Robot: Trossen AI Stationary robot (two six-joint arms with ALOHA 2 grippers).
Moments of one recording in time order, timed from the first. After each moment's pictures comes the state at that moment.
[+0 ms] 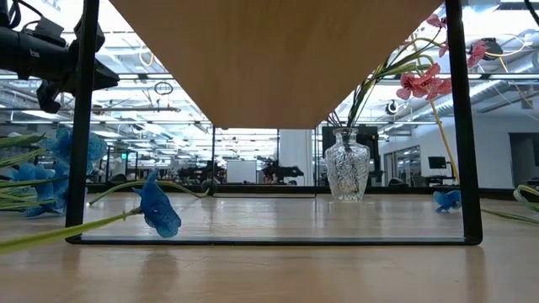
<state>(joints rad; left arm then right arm) -0.30 0.26 0.01 0.58 -1.31 -0.26 0.36 1.86 1.49 0.19 0.00 -0.19</state>
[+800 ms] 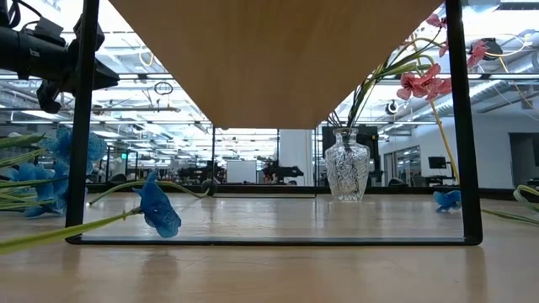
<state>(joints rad) -0.30 0.26 0.01 0.58 -1.31 -0.27 0.66 0.98 0.55 0.69 0.50 -0.19</state>
